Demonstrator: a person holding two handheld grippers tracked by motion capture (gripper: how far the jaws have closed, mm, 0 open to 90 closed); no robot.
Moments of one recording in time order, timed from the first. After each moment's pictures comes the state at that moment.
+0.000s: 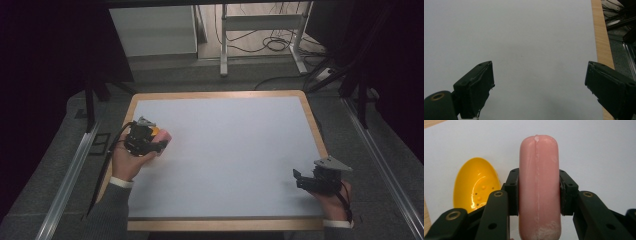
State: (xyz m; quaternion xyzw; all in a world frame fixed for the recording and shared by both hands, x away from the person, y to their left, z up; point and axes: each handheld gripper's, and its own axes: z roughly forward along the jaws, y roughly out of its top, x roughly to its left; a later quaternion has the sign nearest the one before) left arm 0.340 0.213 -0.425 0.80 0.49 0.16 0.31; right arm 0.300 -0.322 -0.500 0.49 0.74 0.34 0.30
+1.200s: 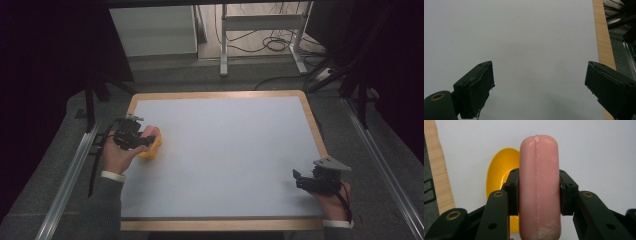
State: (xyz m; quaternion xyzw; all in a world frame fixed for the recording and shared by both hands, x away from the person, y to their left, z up) left arm 0.362 0.249 -0.436 0.78 0.53 0.16 0.29; right arm 0.301 -0.322 -0.502 0.50 0.75 0.33 0.29
